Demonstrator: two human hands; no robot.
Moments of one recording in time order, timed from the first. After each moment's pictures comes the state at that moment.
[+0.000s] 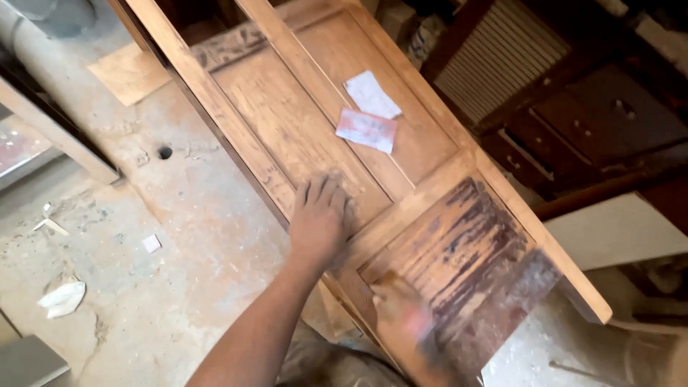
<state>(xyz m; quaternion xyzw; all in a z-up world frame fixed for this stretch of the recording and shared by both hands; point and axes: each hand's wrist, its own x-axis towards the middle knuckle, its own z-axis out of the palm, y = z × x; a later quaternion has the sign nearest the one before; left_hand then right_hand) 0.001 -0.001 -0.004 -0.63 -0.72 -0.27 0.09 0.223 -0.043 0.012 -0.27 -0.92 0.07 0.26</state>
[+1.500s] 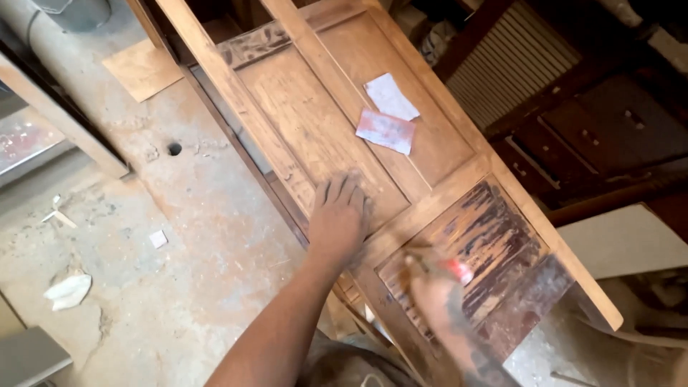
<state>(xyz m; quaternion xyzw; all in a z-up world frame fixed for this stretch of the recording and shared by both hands) 0.001 -0.004 -0.001 -0.62 -0.71 -0.31 0.10 0.254 -0.002 -0.068 -0.52 -0.82 0.12 0.18</state>
